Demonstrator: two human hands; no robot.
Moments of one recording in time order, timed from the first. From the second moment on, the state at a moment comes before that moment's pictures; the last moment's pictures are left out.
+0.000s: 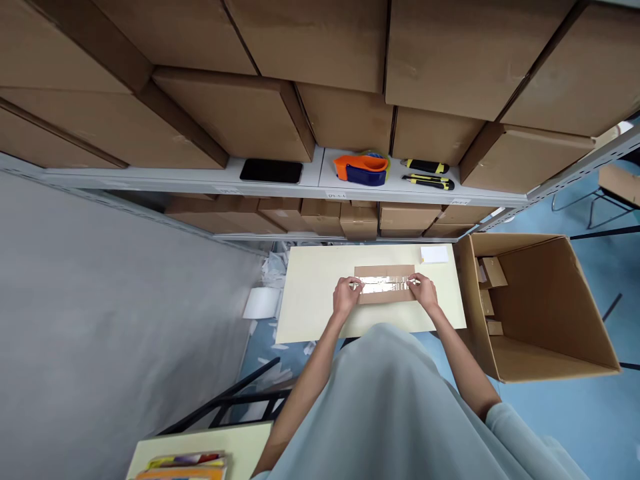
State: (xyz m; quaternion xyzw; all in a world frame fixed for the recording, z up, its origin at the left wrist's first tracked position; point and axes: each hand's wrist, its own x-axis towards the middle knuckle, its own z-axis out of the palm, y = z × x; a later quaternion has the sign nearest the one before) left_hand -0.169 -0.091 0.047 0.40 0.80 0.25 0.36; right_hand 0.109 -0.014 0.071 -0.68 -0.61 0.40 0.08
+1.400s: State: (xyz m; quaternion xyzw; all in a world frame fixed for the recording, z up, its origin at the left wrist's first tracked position) left_hand -0.180 -0.087 0.035 0.36 0.79 0.28 0.40; right_hand 0.107 -0.011 0.072 -0.68 -0.64 0.37 0.03
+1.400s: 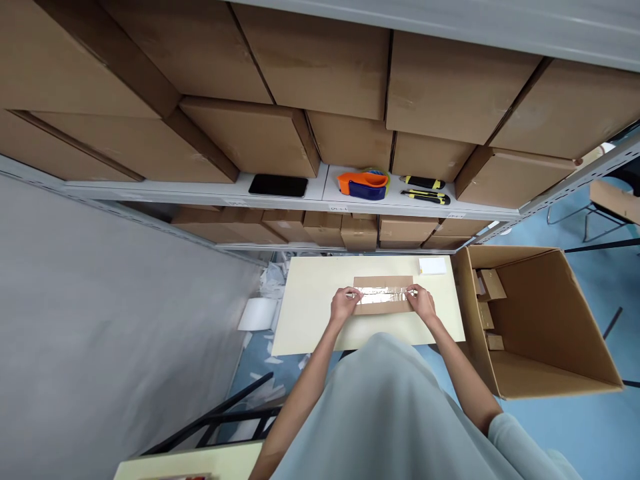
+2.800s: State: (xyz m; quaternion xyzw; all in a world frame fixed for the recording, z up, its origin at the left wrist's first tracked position) left_hand -0.189 -0.086 0.056 0.56 0.73 0.31 0.23; right_hand 0.075 -0.006 0.111 -0.61 -0.77 0.21 -0.03
